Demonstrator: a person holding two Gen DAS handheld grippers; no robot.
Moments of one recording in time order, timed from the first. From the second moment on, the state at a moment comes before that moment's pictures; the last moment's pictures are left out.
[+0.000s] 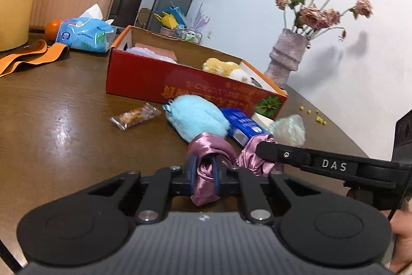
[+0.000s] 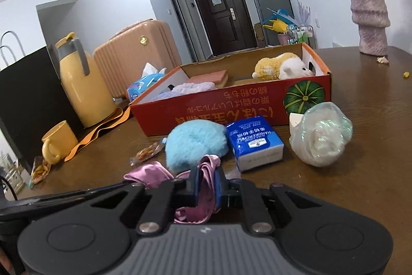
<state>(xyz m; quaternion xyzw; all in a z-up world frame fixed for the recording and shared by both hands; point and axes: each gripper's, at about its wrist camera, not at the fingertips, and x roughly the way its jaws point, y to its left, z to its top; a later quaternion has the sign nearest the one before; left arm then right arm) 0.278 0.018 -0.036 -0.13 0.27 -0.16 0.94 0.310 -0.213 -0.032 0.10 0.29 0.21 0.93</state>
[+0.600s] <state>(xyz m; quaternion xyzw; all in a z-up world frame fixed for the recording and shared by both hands) 0.200 -0.015 -0.007 -0.09 0.25 -0.19 0.95 0.218 -0.240 -0.009 0.10 0.25 0.19 0.94</state>
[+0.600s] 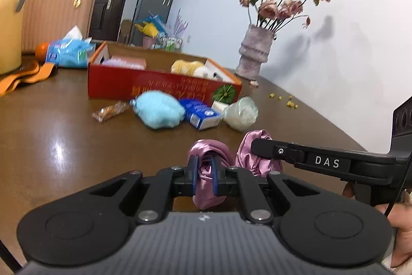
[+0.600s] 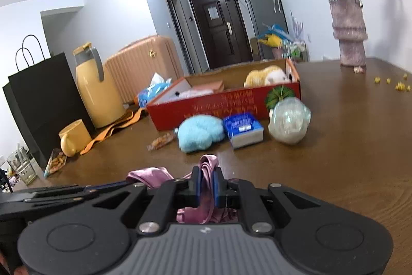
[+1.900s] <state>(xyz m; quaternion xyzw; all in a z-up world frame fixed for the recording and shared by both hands) 0.618 -0.012 0.028 -0.04 0.34 -0.11 0.93 0.665 -0.212 0.000 0.21 0.41 0.14 0.88</state>
